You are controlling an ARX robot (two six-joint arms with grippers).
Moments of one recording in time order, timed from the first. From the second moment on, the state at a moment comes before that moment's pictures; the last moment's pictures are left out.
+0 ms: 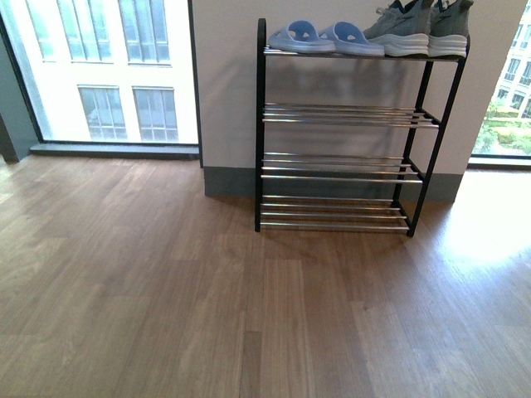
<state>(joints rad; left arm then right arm) 0.00 0.02 0.01 0.00 0.00 -0.01 0.00 0.00 0.02 0.00 0.00 -0.01</state>
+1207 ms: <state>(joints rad) 0.00 0.02 0.01 0.00 0.00 -0.01 0.00 0.00 0.02 0.00 0.00 -0.01</state>
